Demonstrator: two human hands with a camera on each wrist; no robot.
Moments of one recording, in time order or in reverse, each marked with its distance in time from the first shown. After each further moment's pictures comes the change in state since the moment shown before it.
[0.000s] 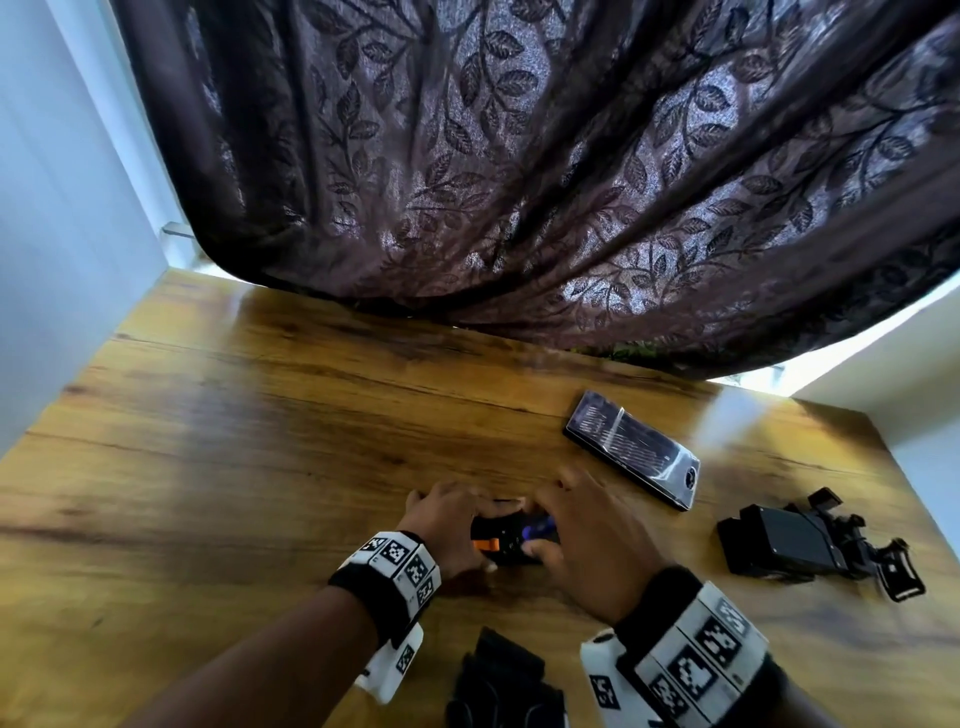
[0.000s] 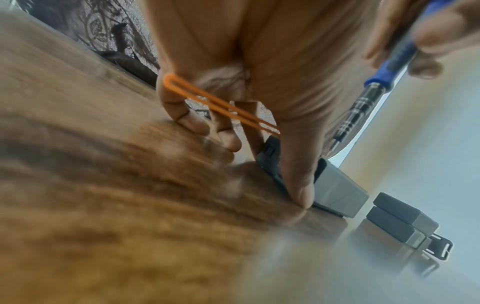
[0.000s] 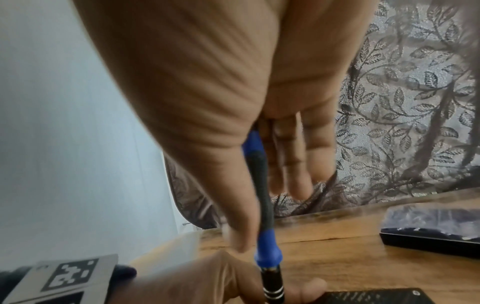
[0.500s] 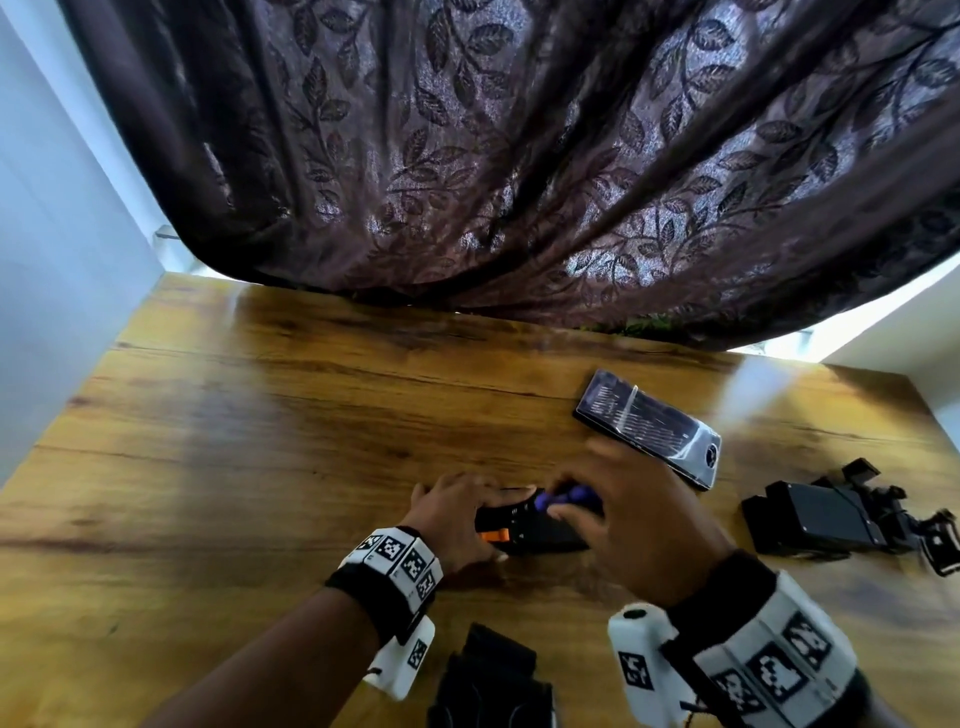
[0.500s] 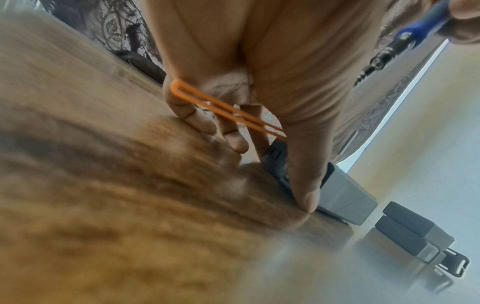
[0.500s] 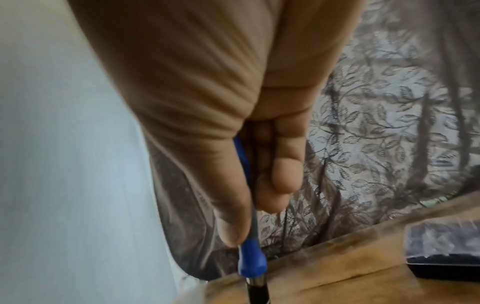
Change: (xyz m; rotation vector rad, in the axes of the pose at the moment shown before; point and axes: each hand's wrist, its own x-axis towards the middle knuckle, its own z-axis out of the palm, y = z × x) left_hand 0.001 -0.003 -0.002 -0.033 -0.008 -0.006; right_hand -0.002 0.029 -0.014 0.178 0.134 -0.142
